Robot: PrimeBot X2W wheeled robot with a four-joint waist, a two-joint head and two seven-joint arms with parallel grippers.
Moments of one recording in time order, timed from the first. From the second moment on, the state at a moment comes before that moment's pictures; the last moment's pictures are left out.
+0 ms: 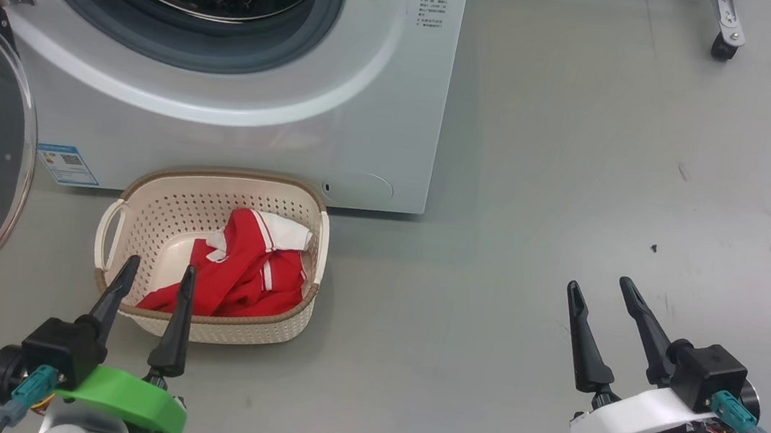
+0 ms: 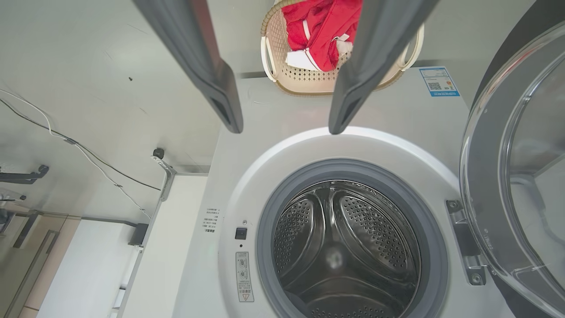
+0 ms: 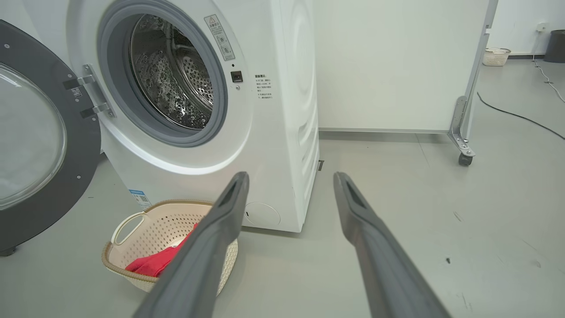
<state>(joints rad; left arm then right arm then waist) -0.08 0.05 -0.10 0.23 -0.29 -0.12 -0.25 -0.07 -0.06 0.17 0.23 0.27 0.12 -0.25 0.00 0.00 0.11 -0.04</state>
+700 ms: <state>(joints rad) -0.08 0.05 -0.10 0.22 -0.33 -0.12 -0.25 -0.07 -0.06 0.16 0.23 0.27 0.12 -0.25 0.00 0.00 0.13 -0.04</state>
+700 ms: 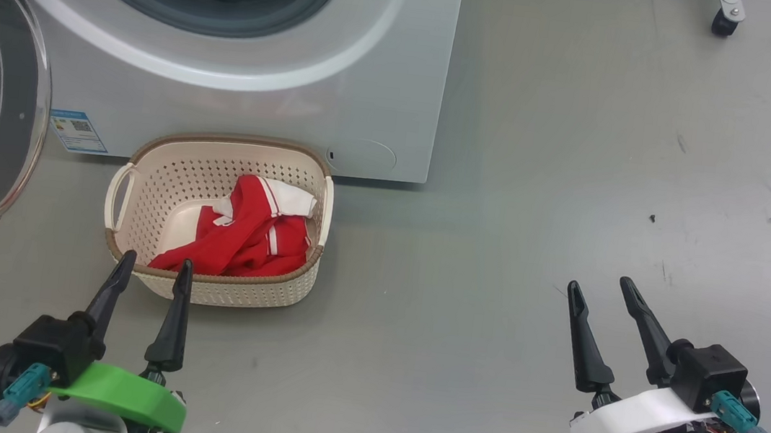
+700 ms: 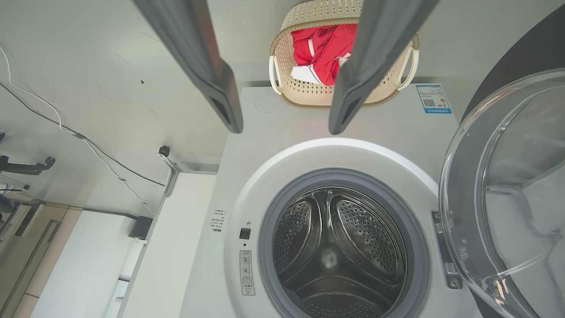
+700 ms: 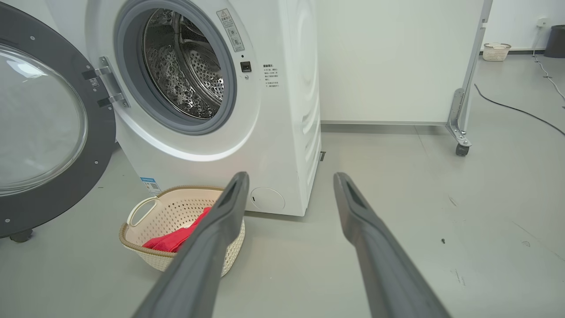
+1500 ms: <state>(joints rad) -0.08 0.05 -0.09 0.21 -0.33 -0.12 -0.25 -0.07 -0.05 0.16 0.24 0.27 0.12 -0.25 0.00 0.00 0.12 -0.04</state>
